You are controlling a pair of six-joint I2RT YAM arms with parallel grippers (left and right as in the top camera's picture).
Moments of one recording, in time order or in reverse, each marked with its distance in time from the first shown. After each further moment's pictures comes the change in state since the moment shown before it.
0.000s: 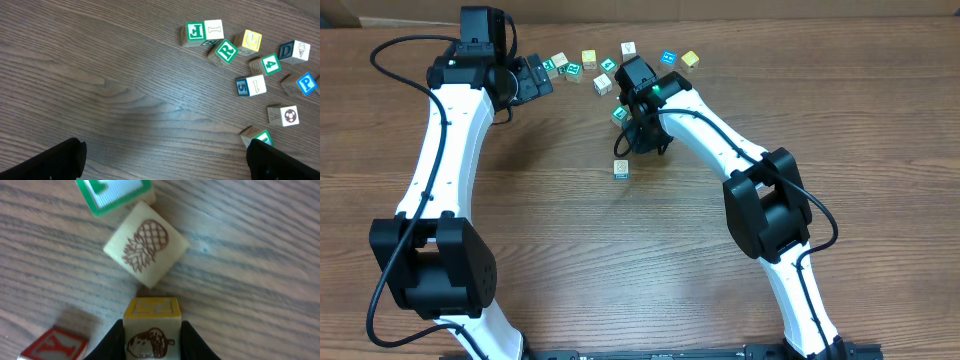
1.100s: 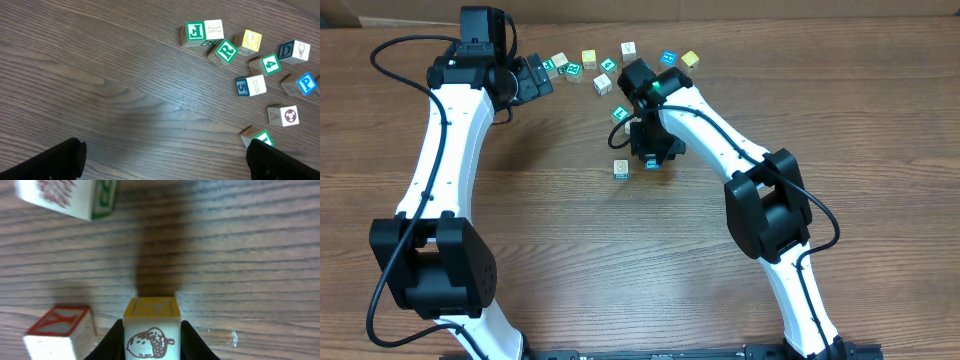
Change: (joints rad) left arm 0.000 0.000 0.000 0.000 0.000 0.000; right arm 0.003 0.000 0.005 -0.162 -0.040 0.396
